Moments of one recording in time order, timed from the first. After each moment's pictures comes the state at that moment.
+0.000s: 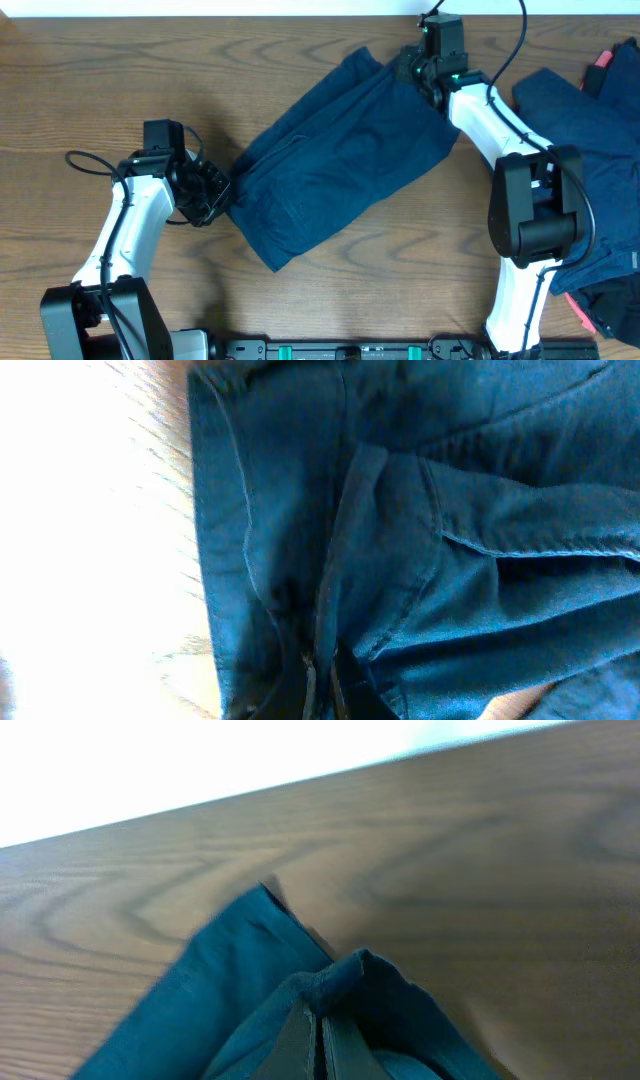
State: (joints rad) left arm 0.10 1.52 0.94 -0.82 0.38 -0.73; right arm 0.21 2.14 1.60 -0.11 -0.05 0.39
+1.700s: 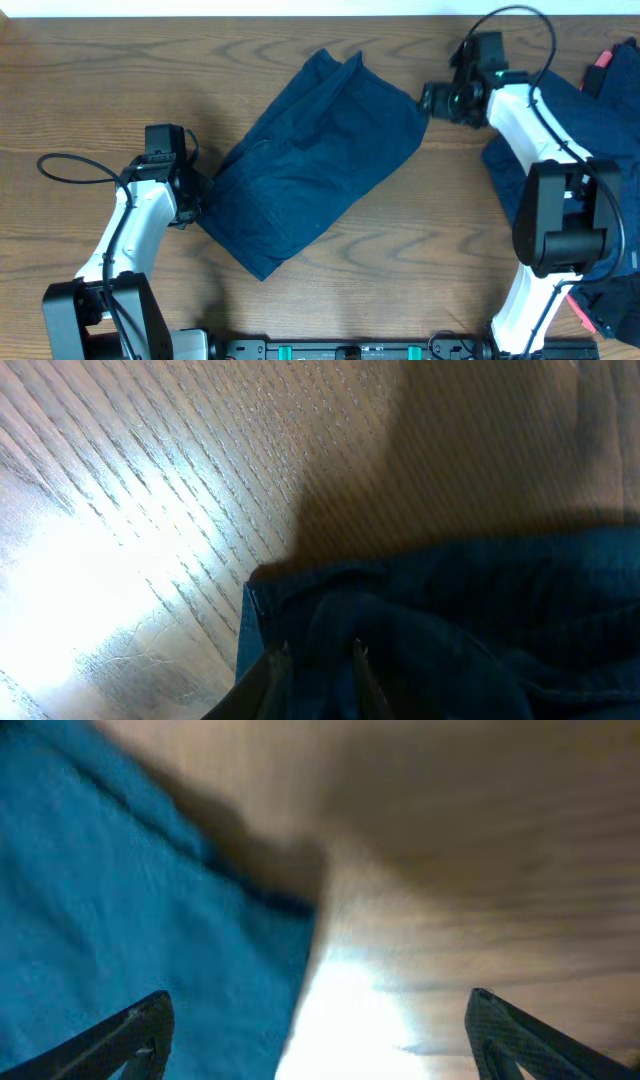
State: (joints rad) left arm 0.10 1.52 0.88 -0.70 -0.04 -0.88; right arm 0.07 2.06 1.53 -0.64 -0.15 0.22
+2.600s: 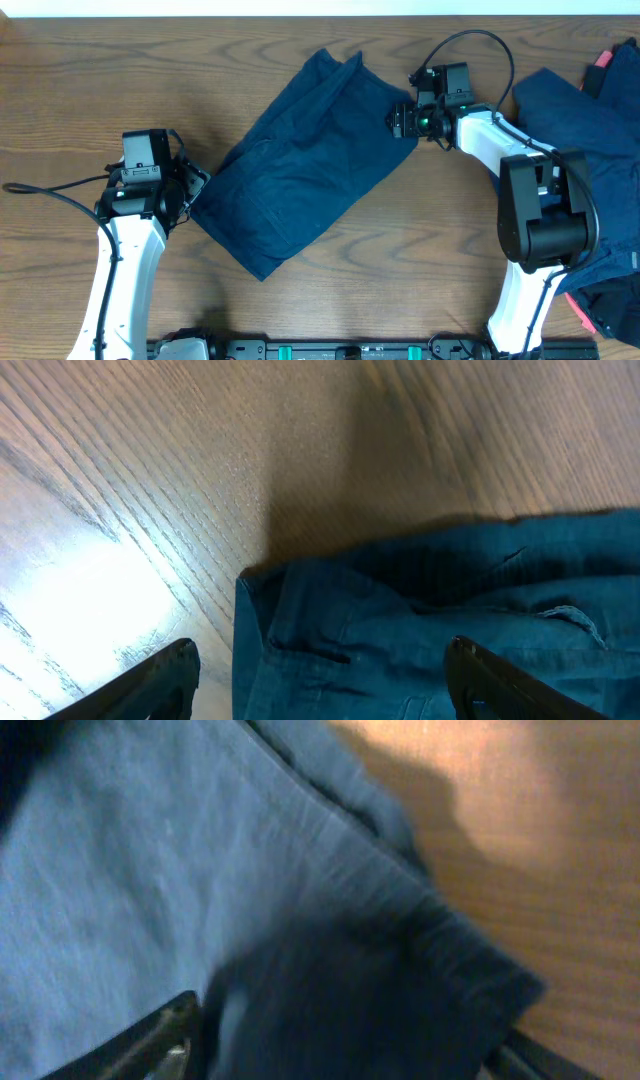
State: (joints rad) left arm 0.11 1.27 0.88 -0.74 -0.05 -0.82; right arm 0.17 2.10 1.32 -0.21 -0.29 0.16
